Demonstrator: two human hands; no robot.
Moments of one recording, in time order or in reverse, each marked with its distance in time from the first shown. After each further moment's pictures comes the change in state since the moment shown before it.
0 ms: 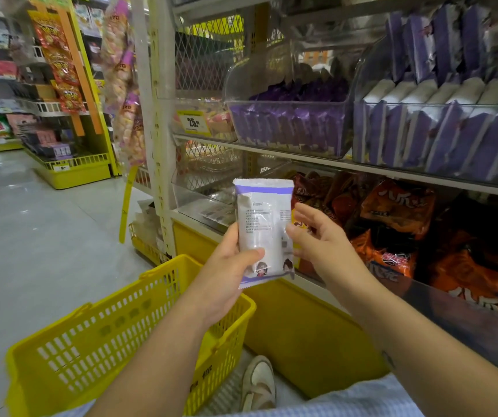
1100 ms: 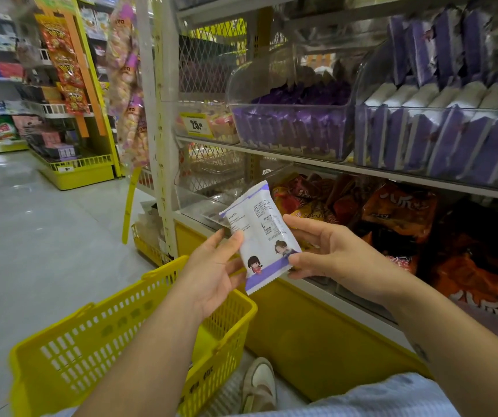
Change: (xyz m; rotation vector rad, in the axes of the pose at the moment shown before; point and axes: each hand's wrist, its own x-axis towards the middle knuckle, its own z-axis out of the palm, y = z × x) left_hand 0.007 0.003 -0.017 -0.272 0.220 -0.184; right_hand -0.003 -0.009 -0.030 0.113 -0.484 0.112
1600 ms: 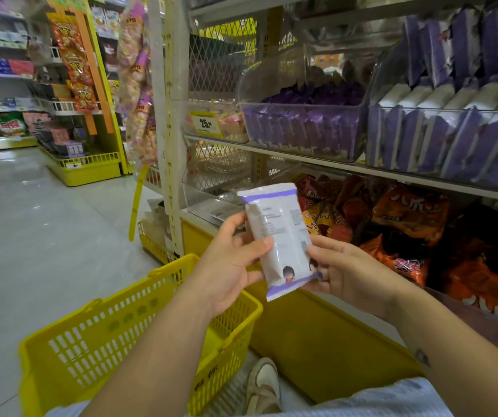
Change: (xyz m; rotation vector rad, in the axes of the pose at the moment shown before) left_hand -0.011 0.009 0.014 0.045 -0.130 0.094; right_hand 0.004 0.025 -0.008 0.316 -0.012 0.155
